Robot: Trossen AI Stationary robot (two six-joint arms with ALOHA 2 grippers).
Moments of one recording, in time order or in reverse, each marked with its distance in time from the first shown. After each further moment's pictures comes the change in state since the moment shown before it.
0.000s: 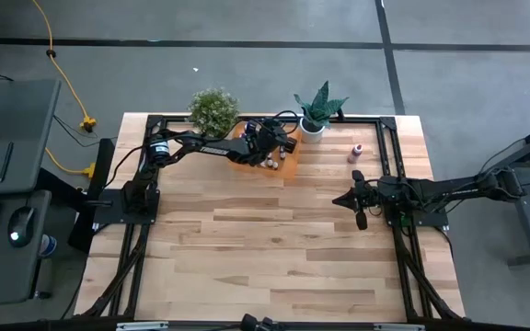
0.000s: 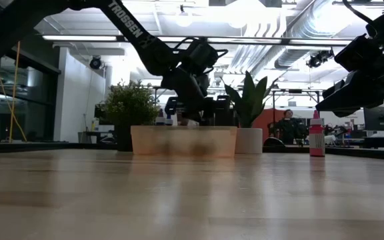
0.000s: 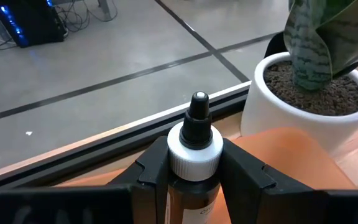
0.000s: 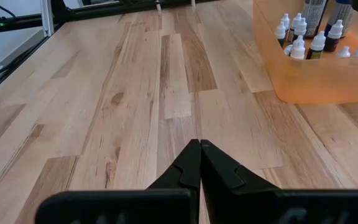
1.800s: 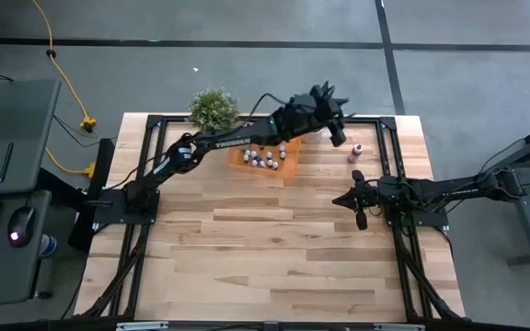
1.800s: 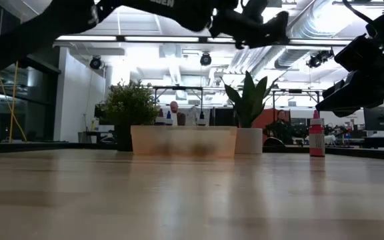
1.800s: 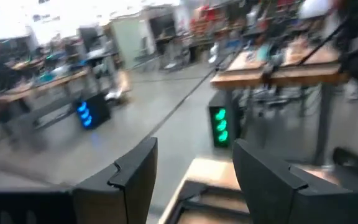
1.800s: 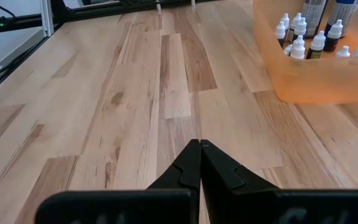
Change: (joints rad) left arm -0.056 0.259 0.924 -0.097 0.559 0.592; right arm 0.000 0.000 0.000 0.000 0.000 0.000
